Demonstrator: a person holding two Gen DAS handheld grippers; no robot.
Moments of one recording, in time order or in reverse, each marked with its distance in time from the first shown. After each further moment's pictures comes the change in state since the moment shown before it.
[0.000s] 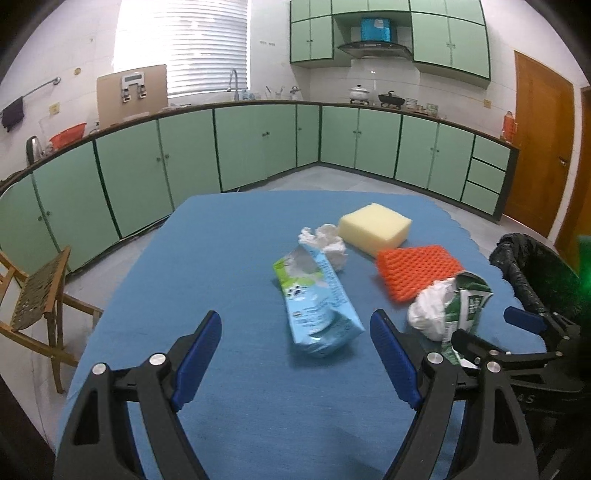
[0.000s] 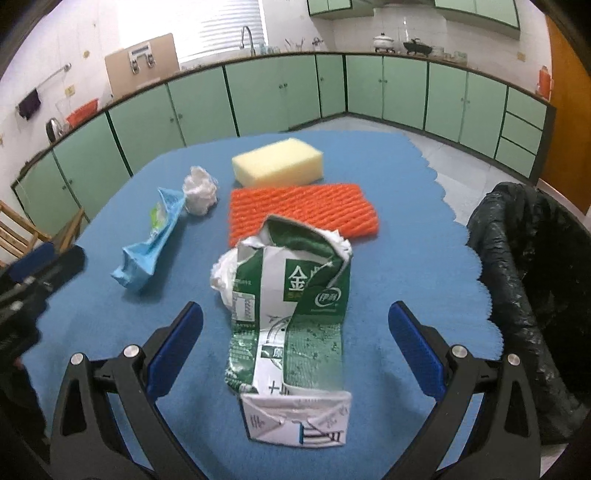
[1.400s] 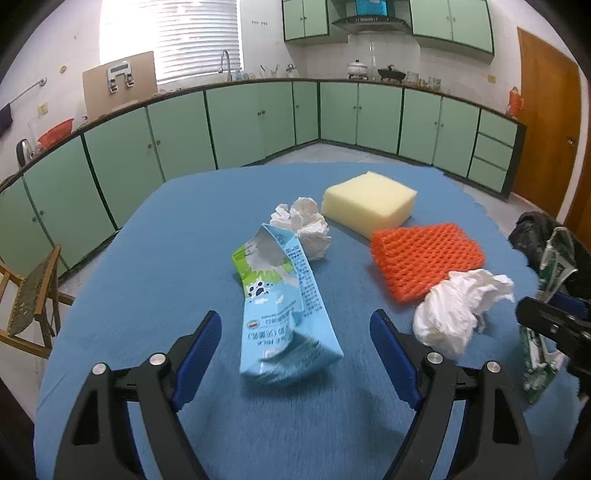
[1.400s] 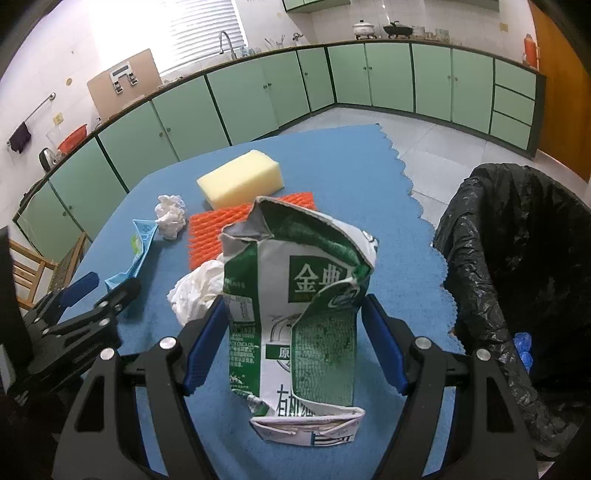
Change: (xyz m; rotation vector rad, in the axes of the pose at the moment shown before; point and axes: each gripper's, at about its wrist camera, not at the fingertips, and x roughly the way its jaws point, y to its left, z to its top) left arm 0.071 -0.040 0.006 0.045 0.096 0.031; right arm -0.009 -0.056 0.013 0.105 0.012 0.049
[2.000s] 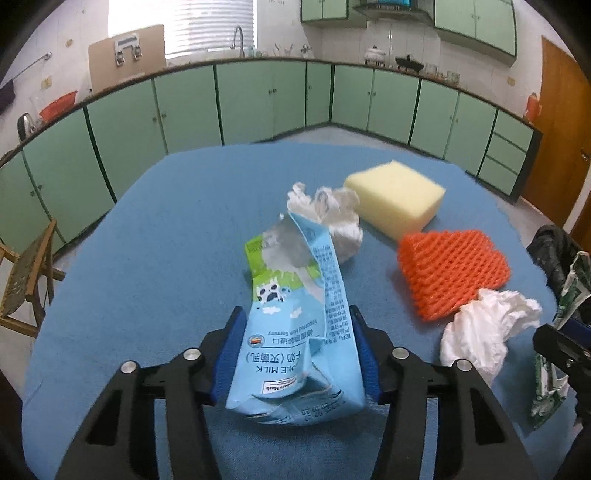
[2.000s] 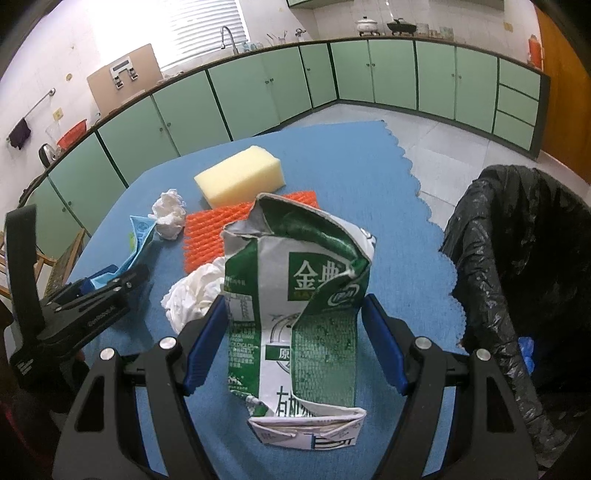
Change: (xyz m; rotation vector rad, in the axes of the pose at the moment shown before) left arm 0.025 0.011 0.008 -0.077 0.061 -0.010; right arm 0.006 0.002 0.006 -0.014 0.012 -0.001
